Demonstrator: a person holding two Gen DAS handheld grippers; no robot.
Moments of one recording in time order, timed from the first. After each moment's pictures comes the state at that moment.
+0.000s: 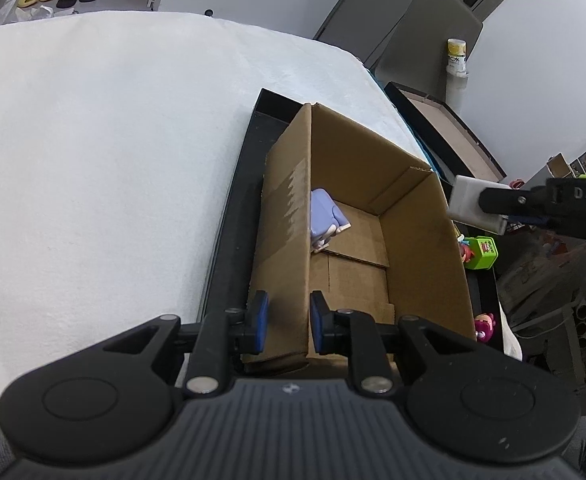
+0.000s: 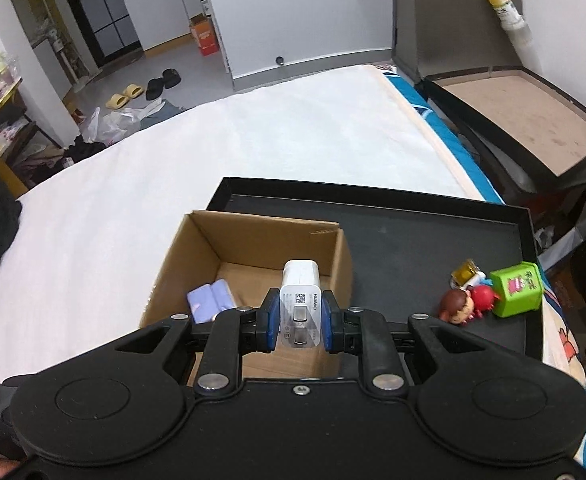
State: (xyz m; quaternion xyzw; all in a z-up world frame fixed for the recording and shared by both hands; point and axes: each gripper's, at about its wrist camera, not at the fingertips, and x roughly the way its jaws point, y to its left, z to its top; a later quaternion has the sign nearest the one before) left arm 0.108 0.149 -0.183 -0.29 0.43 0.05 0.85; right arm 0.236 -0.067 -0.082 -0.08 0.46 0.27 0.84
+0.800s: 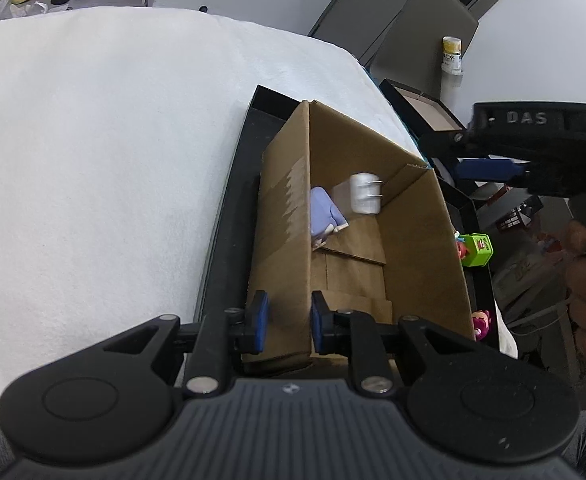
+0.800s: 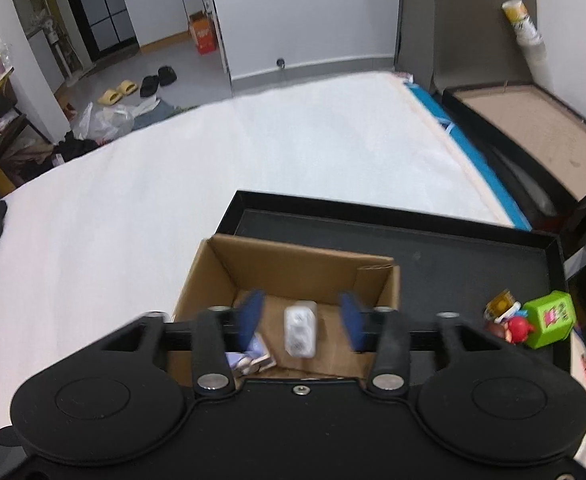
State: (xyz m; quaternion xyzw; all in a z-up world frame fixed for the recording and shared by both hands) left arm 0.110 0.151 -0.186 -0.29 0.43 0.04 0.85; right arm 0.244 -0.014 -0.090 -0.10 0.44 0.26 0.85
